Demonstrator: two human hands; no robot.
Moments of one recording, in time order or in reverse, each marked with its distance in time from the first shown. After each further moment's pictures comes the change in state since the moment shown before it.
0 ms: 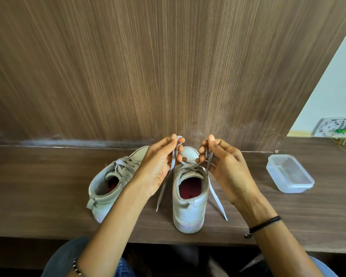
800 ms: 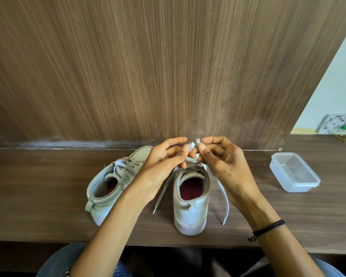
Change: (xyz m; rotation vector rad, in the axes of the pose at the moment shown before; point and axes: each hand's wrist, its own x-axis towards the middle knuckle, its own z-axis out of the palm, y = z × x) left_hand 0.001 -0.014 -0.013 0.331 -0.133 0.079; right_hand -0.001 0.010 -0.006 -0.242 -0.014 -0.165
